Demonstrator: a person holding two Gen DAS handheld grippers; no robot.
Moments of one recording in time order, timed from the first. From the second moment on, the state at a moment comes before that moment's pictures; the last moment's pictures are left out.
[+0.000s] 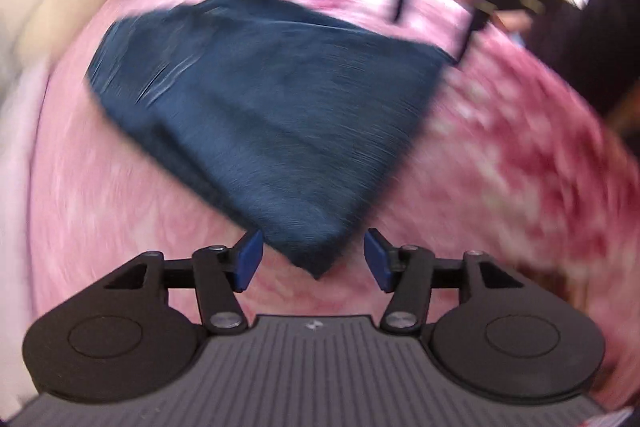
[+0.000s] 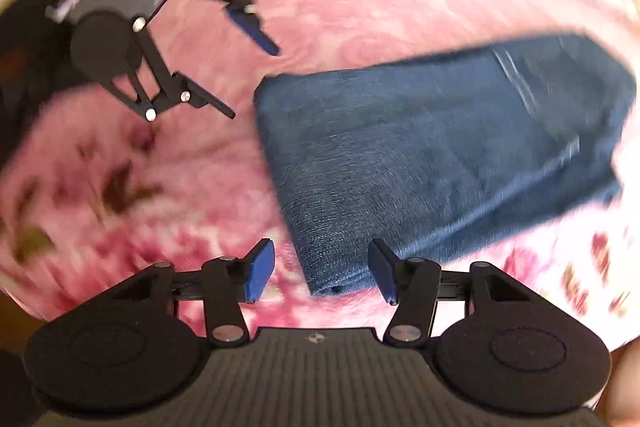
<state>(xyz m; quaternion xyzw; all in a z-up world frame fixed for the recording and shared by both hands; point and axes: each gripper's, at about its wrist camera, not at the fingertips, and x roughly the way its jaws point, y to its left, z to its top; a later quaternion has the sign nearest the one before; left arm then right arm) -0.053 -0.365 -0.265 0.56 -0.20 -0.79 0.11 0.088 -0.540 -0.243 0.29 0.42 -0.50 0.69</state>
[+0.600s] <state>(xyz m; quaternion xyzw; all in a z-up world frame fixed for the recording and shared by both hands) -0.095 -0.413 -0.279 0.56 -0.28 -0.77 0.10 0.090 -0.553 -0.222 0.16 0.48 -0.50 0.70</state>
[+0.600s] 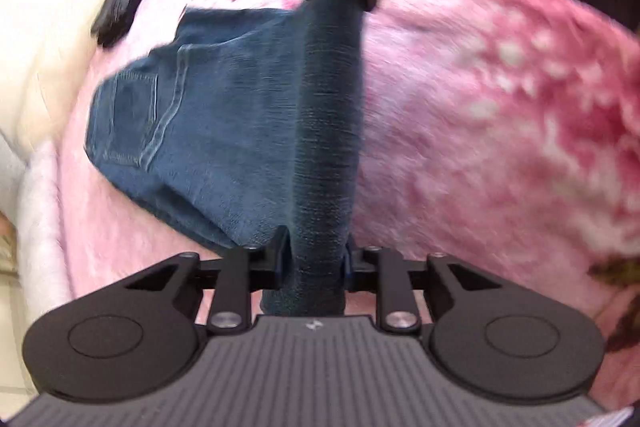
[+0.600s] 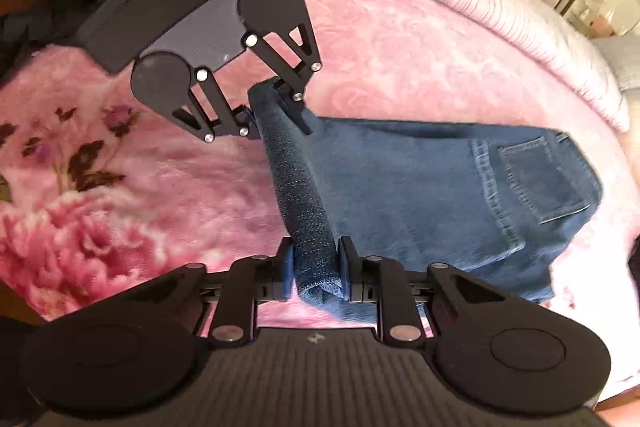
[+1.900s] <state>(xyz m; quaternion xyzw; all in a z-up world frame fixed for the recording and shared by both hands) -0.299 -0.784 -0.077 0.56 -0.03 -0.81 0.16 -0.277 -0.809 -0.077 0.32 0.30 -0.48 0.76</state>
